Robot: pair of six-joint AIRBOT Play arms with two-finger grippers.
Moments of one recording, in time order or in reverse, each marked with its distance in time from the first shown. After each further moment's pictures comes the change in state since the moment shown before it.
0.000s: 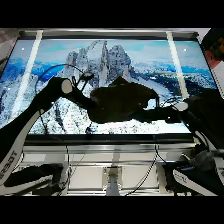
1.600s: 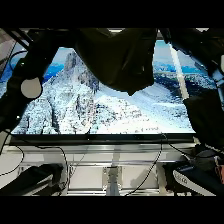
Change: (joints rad) left arm 0.018 0.238 0.006 -0.057 1.120 -0.012; right arm 0.102 -0.053 0.747 -0.115 -0.556 0.213
